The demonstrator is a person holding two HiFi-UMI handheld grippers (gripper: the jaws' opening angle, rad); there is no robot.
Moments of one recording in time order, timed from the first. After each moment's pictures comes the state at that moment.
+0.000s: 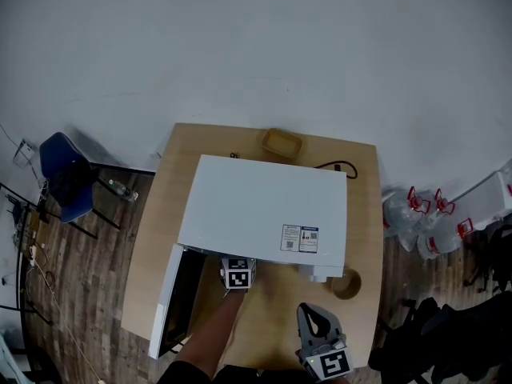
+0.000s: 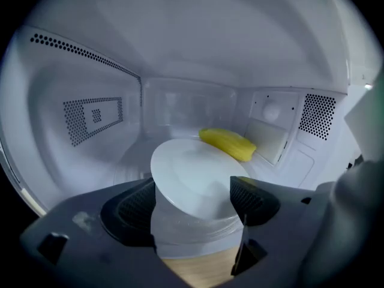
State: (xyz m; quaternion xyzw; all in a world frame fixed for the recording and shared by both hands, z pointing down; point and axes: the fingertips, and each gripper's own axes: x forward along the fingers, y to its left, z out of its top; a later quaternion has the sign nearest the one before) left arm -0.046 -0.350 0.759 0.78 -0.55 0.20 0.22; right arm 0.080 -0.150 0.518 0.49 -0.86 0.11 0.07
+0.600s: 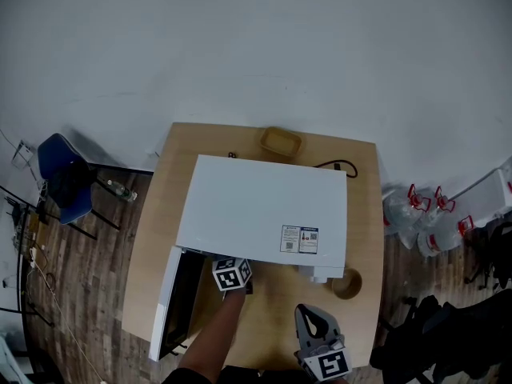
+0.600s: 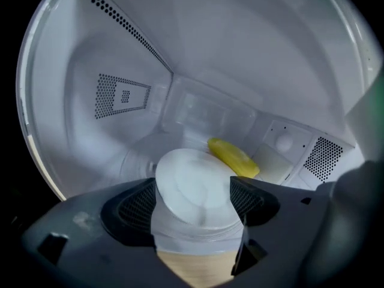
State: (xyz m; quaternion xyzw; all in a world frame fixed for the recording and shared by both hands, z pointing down) left arm -0.062 -0.347 0.746 0.74 -0.58 0.09 0.33; right arm 0.075 -0.152 0.520 0.49 -0.86 0.12 0.07
